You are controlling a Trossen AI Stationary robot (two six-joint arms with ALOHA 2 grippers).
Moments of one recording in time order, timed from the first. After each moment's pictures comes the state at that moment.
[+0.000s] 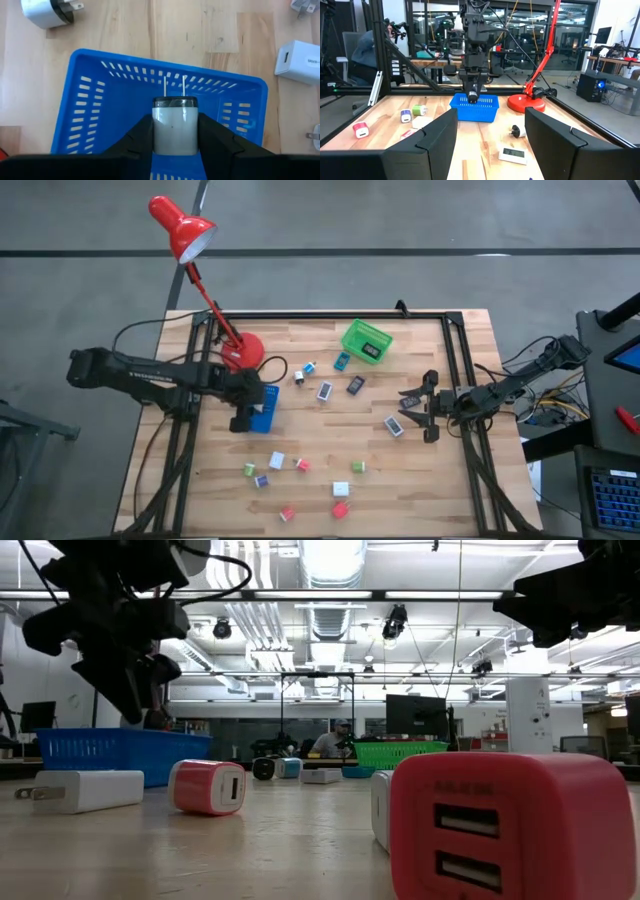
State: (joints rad) left arm 0.02 1.12 0.63 -0.65 0.04 0.03; right arm 0.49 0.56 0.02 0.63 0.58 -0.05
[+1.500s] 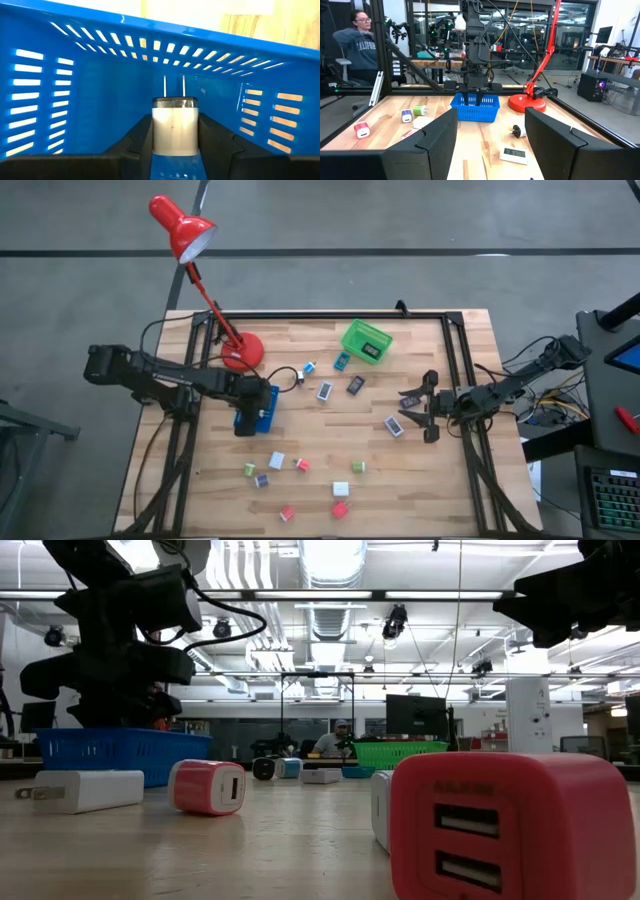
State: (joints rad) left arm 0.02 1.33 0.59 -0.56 0.07 0.03; right arm 0.49 0.56 0.02 0.63 0.57 -0.04
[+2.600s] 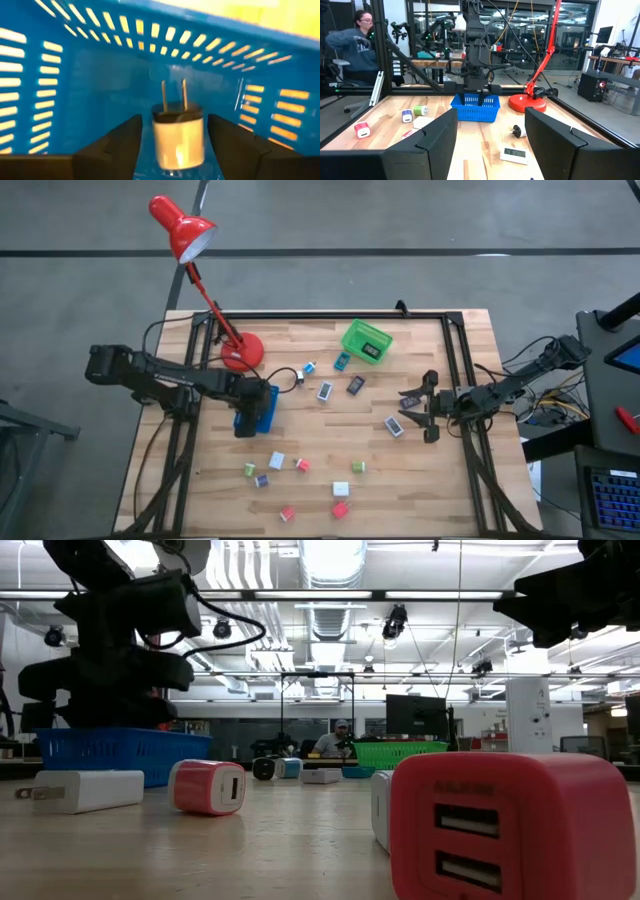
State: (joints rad) left arm 0.02 1.34 0.58 -0.56 0.09 -0.01; right arm 0.49 0.56 0.02 0.63 0.57 -0.04
